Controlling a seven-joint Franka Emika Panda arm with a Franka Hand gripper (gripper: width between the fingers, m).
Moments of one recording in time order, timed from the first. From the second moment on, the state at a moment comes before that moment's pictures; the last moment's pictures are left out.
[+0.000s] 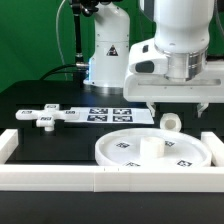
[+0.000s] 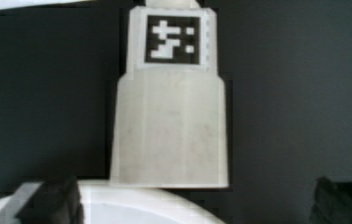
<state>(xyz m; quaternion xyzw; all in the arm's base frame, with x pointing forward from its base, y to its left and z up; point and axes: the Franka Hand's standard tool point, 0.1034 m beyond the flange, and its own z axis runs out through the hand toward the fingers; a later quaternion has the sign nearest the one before) 0.478 0.099 0.043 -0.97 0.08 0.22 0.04</state>
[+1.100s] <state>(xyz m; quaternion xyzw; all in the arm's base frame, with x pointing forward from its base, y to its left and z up) 0.462 0.092 0.014 -0.88 0.05 0.48 0.05</state>
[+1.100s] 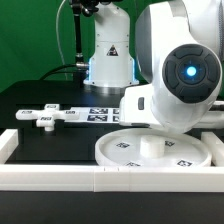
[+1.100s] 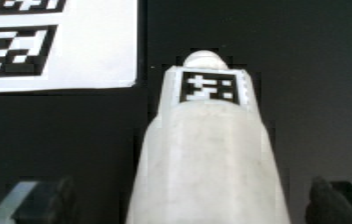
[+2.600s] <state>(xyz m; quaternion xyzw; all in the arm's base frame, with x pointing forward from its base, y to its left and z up) 0.484 0.081 0.065 -0.88 0.04 0.47 0.06</state>
